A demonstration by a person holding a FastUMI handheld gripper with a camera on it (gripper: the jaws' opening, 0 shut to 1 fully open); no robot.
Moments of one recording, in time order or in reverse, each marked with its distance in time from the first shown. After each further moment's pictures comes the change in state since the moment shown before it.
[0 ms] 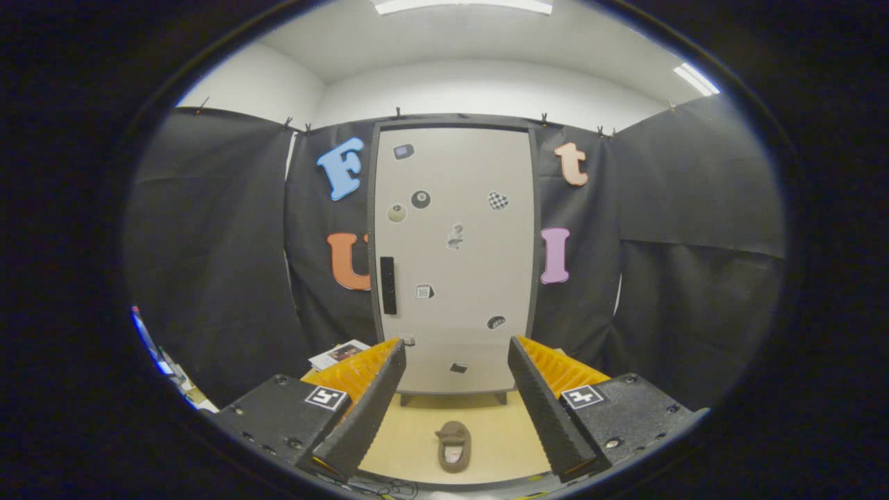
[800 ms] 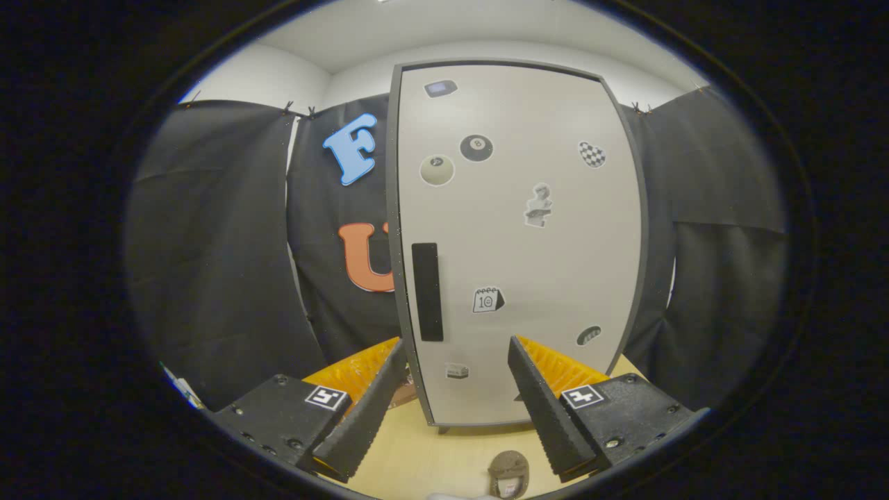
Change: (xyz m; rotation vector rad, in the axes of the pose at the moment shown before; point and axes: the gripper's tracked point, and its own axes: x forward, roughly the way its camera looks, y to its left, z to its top) arm 0.201 0.086 -0.014 0.016 0.022 0.076
